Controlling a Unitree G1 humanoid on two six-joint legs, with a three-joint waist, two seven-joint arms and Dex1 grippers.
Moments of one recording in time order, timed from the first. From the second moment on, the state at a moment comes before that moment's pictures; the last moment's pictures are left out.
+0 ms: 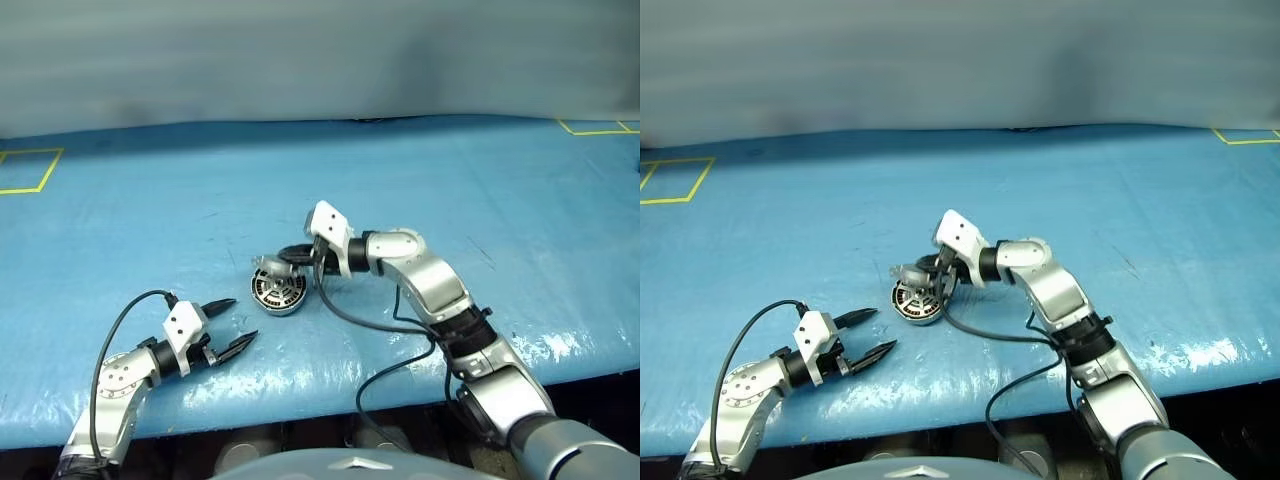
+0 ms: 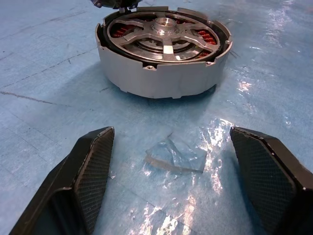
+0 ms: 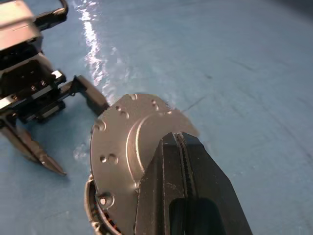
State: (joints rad) left arm 0.20 0.51 0.00 0.04 -0.26 -0.16 -0.90; right arm -0.53 -0.30 0.41 -0.02 0.15 0.52 0.93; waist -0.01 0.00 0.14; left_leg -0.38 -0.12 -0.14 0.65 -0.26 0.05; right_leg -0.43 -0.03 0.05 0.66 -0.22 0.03
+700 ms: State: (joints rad) left arm 0.18 0.51 -0.01 0.04 -0.26 -0.15 -0.92; right arm -0.36 -0.26 0.39 -0.16 0.12 0.48 0.74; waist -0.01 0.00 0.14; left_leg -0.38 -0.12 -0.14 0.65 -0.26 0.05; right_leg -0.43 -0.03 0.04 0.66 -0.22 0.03
